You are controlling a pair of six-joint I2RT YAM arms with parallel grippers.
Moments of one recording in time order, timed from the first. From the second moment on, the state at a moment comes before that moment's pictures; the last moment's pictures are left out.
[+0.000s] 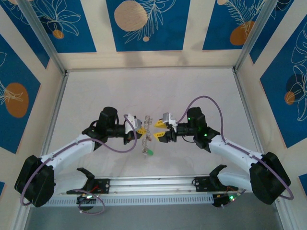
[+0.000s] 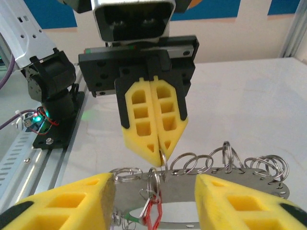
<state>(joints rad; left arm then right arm) -0.57 1.15 0.62 -0.02 0.80 0.43 0.61 1.12 0.54 0.25 -0.84 -0.23</state>
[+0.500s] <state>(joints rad) -0.57 1.15 0.62 -0.03 0.78 0.43 0.68 1.27 0.57 0.22 -0.84 -0.23</state>
